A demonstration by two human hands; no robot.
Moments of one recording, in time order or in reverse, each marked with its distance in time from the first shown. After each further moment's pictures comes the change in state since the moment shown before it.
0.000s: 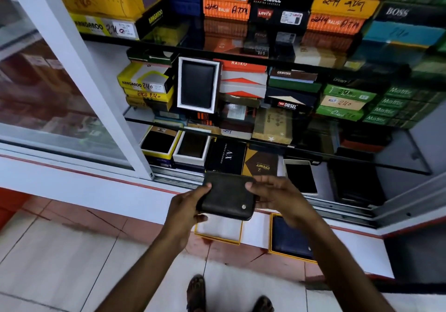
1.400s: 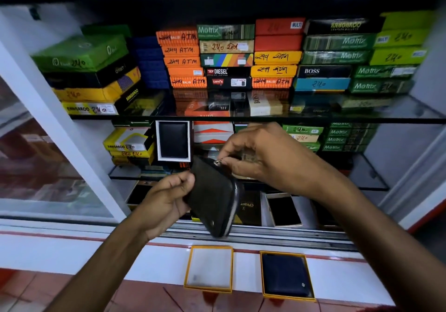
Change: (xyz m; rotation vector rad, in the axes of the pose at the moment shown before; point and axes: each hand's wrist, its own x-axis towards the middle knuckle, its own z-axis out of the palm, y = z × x) left_hand -0.032 0.125 0.027 -0.029 -0.703 0.351; right_hand -0.105 -0.186 -0.010 -1.088 0.074 -0.970
